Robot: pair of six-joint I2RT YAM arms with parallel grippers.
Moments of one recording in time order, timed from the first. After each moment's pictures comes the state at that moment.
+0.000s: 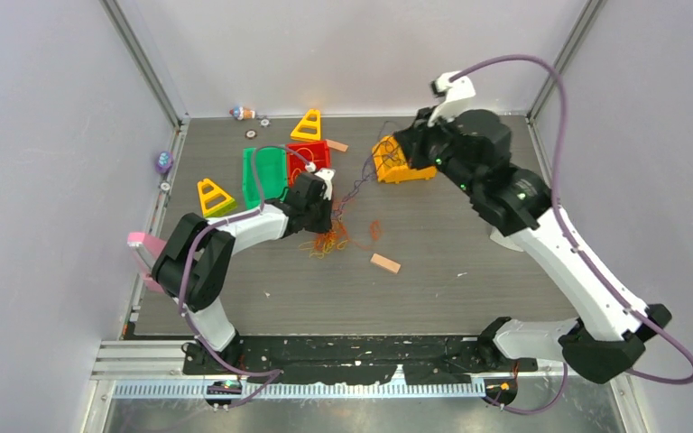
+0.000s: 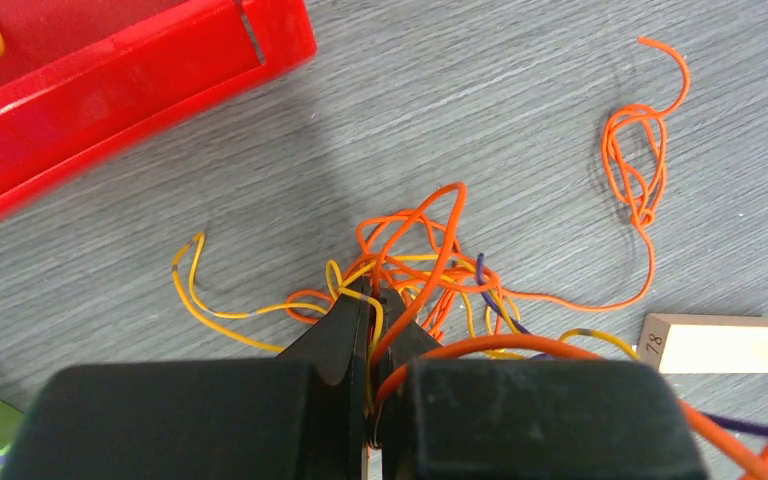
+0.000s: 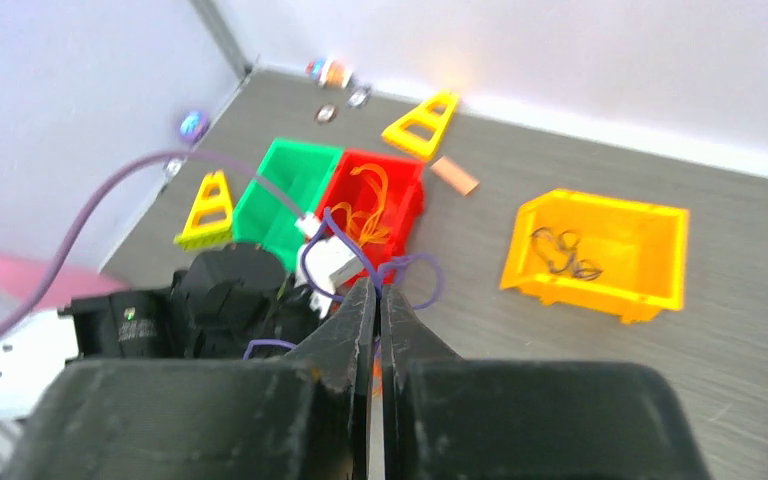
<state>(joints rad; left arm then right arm) -0.55 1.73 0.99 -0.11 0.05 -0.29 0.68 1.25 1.54 -0.48 0.16 0.24</state>
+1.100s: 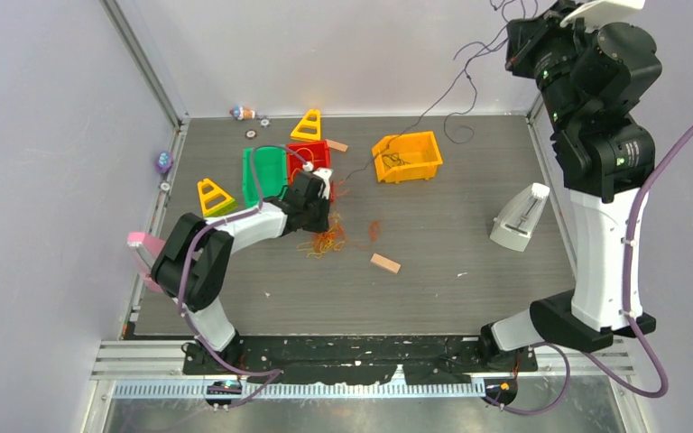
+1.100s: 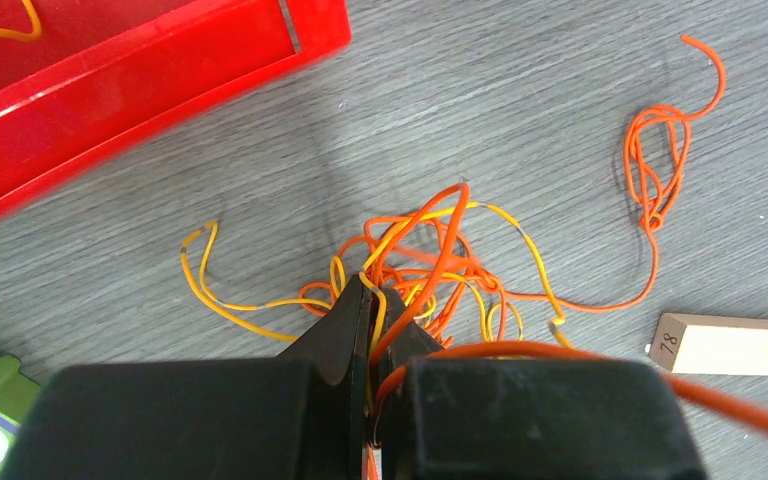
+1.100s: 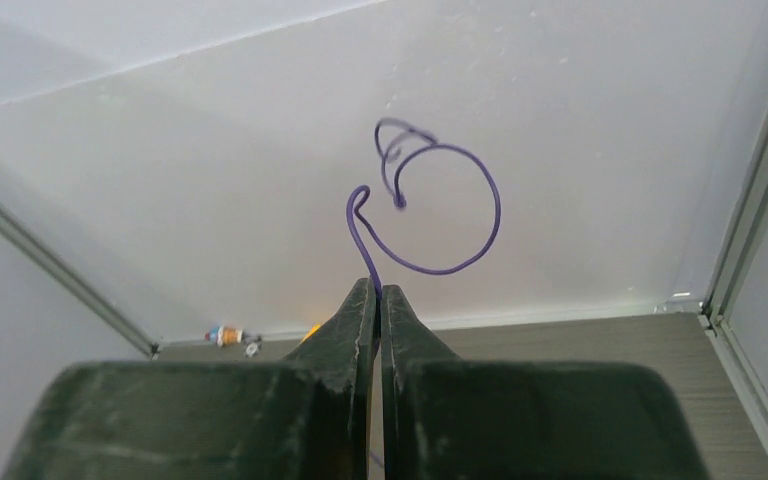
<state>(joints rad) -0.54 1.73 1.00 -0.16 0.04 -0.29 0.29 1.43 2.28 -0.69 0.22 0.24</state>
